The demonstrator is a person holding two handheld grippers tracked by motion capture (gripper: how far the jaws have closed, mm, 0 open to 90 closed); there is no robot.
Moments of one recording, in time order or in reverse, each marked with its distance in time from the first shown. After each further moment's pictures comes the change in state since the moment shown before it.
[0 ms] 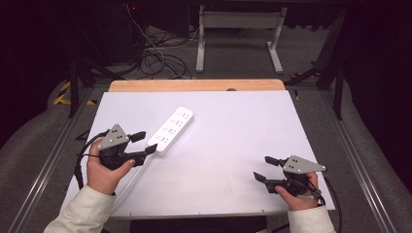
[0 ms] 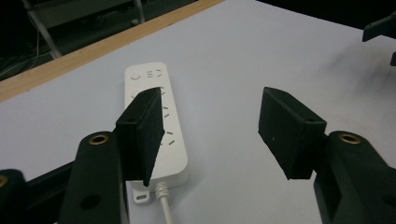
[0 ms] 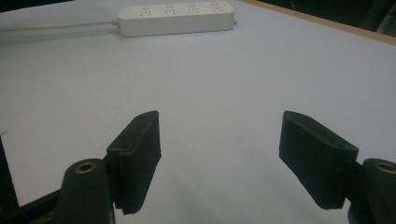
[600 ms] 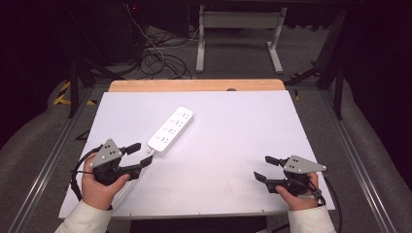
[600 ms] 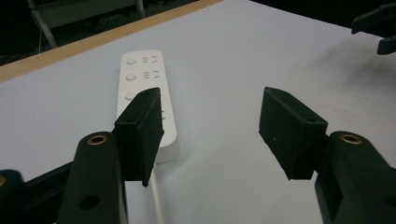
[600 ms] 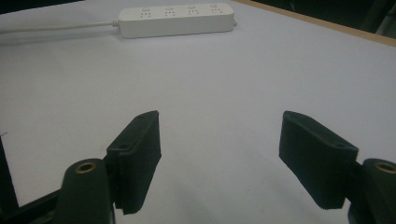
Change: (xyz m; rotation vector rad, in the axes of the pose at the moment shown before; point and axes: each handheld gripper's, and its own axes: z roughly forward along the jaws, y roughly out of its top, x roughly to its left) left arm -0.012 -0.030 -0.015 -0.036 0.007 -0.021; right arm -0.001 0.000 -0.001 -0.005 0.000 0.001
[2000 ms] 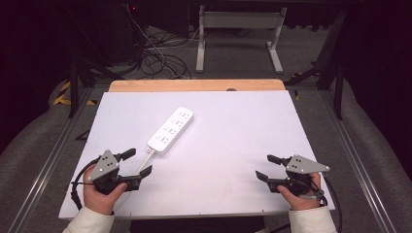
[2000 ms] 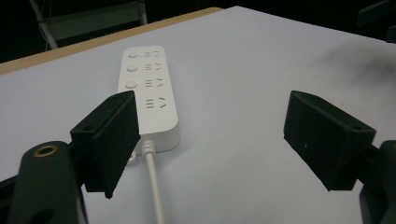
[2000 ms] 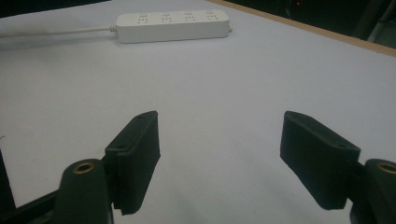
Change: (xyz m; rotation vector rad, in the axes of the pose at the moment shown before) left arm -0.001 -0.041 0.004 -0.084 0.004 -0.017; right arm -0.002 0.002 -0.005 -0.018 -0.014 -0.009
